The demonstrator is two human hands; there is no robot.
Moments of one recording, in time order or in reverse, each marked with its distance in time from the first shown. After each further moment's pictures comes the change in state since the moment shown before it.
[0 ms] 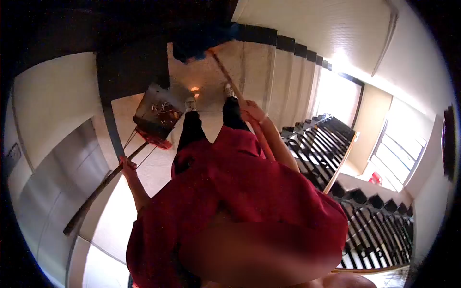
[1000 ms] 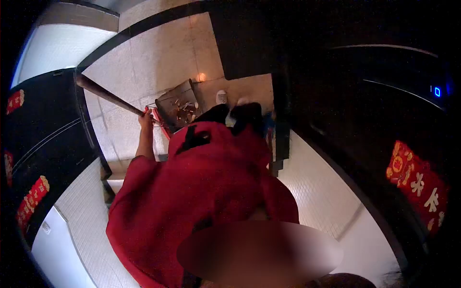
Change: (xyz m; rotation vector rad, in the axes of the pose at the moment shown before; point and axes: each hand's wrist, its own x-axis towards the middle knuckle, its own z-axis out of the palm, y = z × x) left_hand 0.435 0.211 -0.121 -0.106 0.622 -0.291; right_hand 0.256 -0.112 0.487 0.187 0.042 0.452
